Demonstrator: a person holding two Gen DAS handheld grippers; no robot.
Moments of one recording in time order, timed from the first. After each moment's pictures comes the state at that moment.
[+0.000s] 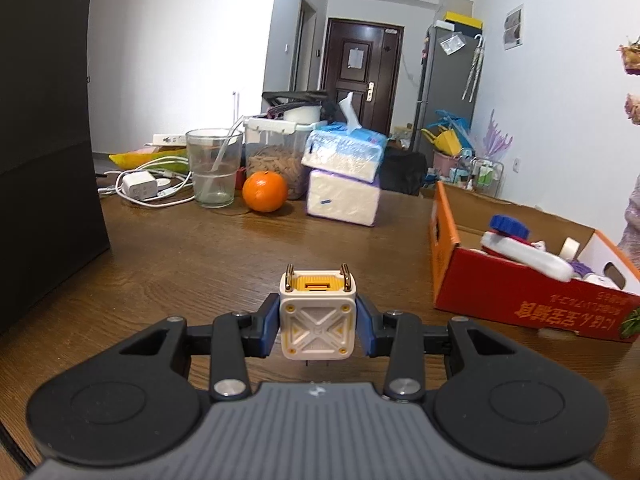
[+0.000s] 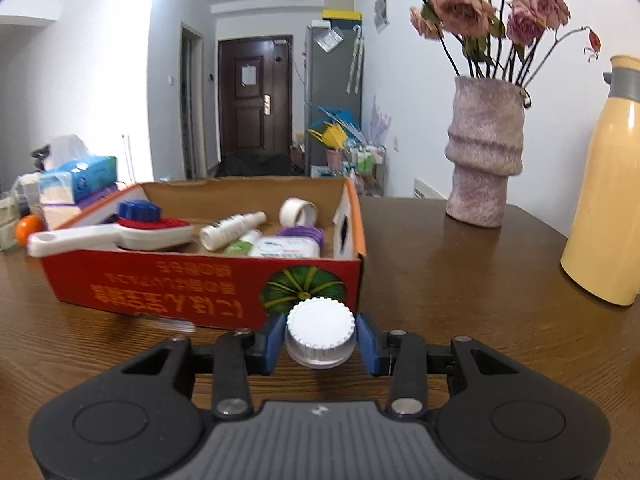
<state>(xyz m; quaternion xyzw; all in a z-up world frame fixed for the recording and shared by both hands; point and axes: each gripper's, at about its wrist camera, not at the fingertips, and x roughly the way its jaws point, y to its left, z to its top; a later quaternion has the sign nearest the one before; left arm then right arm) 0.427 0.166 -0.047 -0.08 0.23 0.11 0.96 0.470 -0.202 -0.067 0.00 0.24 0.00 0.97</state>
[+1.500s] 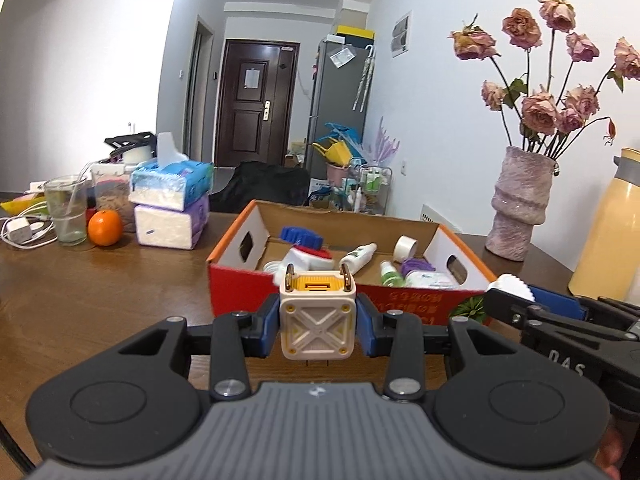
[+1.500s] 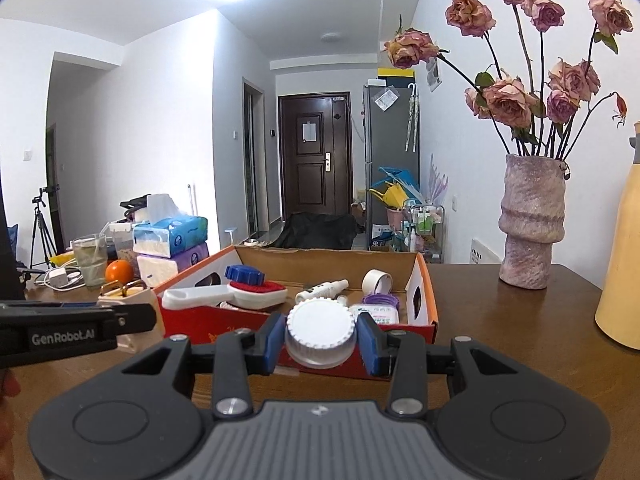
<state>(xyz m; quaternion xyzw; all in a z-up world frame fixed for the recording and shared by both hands) 0.412 0.012 -0.012 -0.05 0.19 -0.04 0.98 0.410 -0.175 -0.021 0.01 0.15 0.09 0.98</state>
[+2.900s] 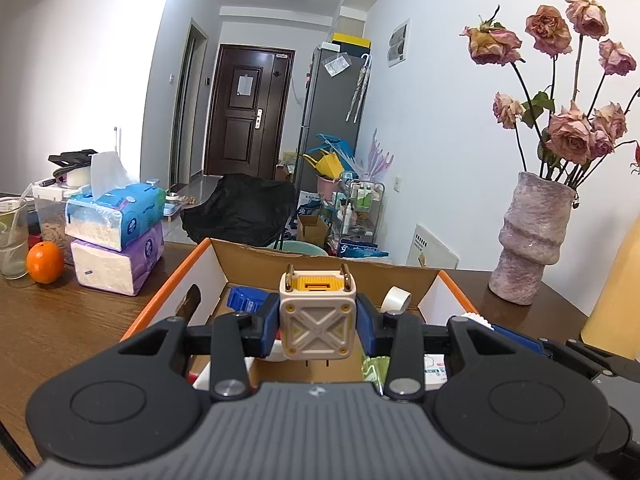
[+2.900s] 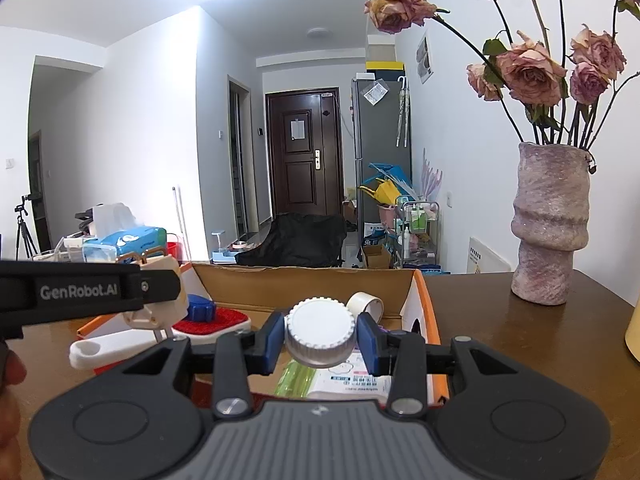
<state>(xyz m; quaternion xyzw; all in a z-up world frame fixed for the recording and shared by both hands) 0.526 -0.020 -0.004 -0.06 0.18 -0.05 0.98 0.521 -0.184 -0.032 0.02 0.16 0.08 0.98</state>
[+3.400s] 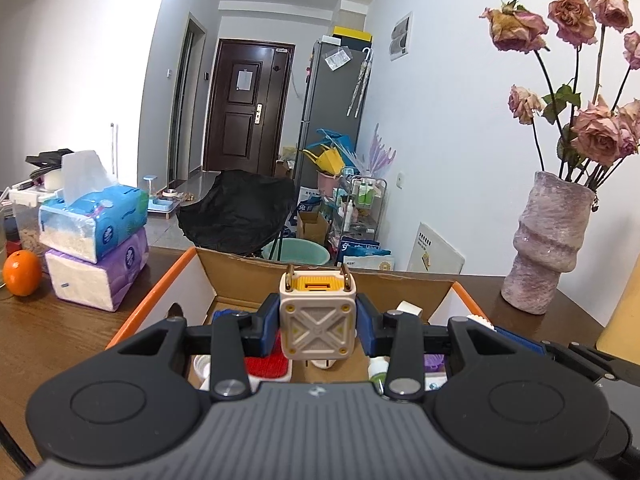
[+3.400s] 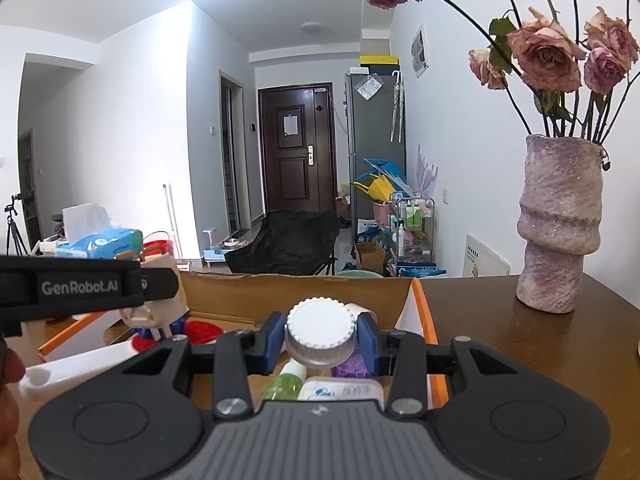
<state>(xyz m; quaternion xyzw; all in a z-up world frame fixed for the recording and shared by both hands) 0.579 -0.026 -0.008 -0.06 0.19 -0.05 0.98 0.570 -0.187 -0.036 0.02 0.16 0.07 0.98</state>
